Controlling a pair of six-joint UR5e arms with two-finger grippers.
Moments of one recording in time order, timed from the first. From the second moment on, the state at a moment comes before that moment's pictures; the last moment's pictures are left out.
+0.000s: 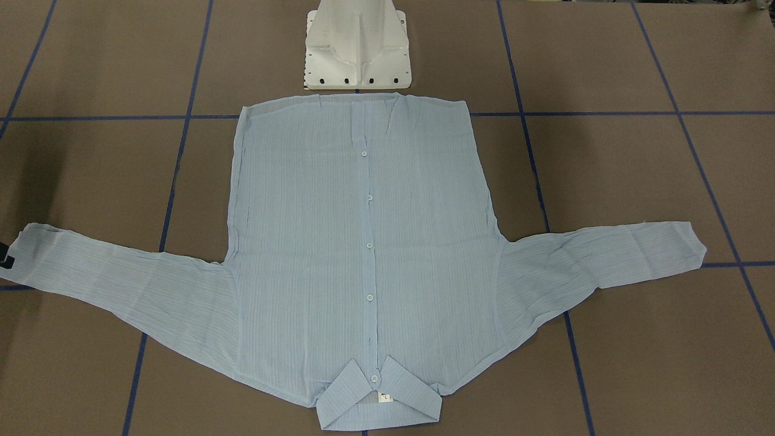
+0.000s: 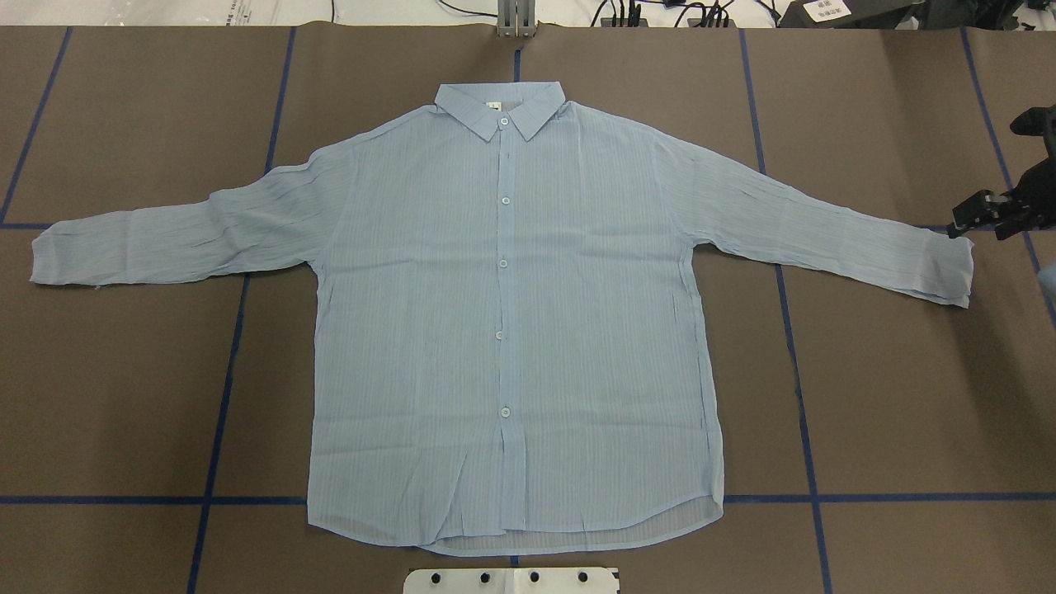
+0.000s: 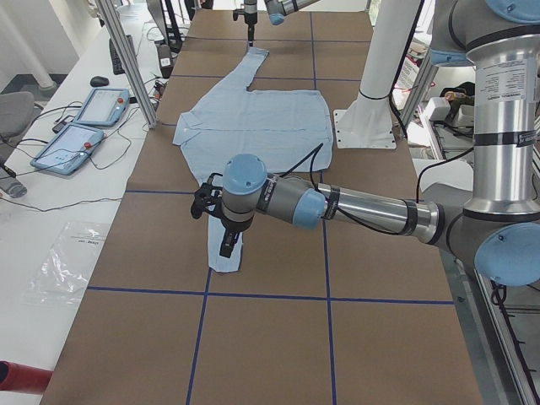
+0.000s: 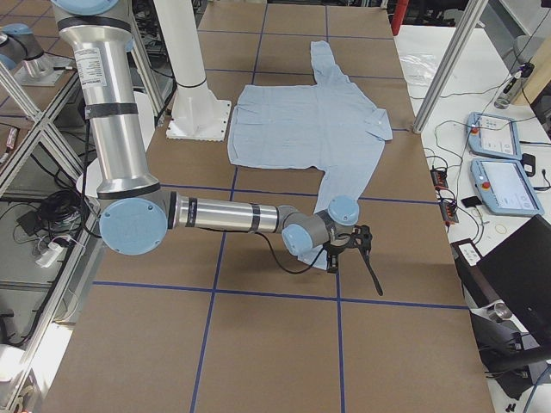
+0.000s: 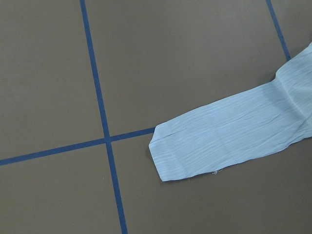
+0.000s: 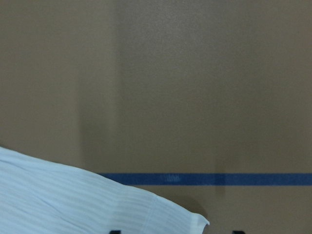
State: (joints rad) left arm -1.56 -1.48 -1.84 -1.73 -2.44 -0.04; right arm 1.22 -1.41 1.27 -1.04 2.31 0.54
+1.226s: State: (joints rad) left arm -1.56 -1.48 -1.84 -1.75 -2.44 -0.04; right arm 1.21 -1.39 1.19 -1.04 2.31 0.54
